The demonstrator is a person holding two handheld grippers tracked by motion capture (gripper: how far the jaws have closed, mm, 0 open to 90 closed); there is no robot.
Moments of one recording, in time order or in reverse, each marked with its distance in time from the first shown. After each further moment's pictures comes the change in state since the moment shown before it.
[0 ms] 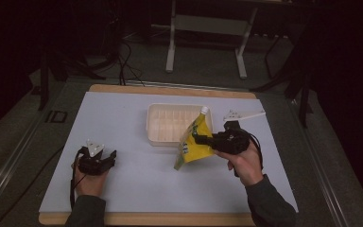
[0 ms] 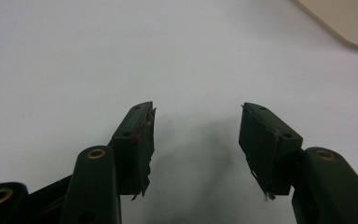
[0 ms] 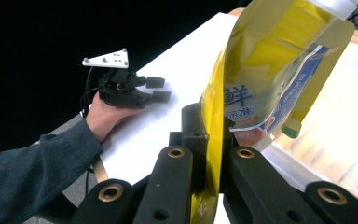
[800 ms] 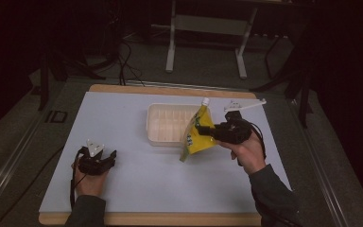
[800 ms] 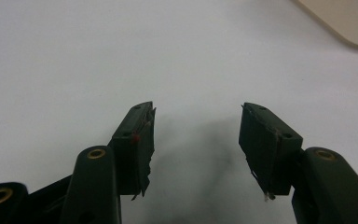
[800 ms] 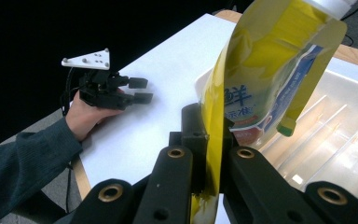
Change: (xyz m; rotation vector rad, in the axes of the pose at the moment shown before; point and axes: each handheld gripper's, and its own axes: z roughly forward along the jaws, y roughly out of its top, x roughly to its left) left arm 0.000 0.000 0.000 0.002 0.001 0.003; right arm -0.016 0.021 -0.002 0.031 -0.045 -0.050
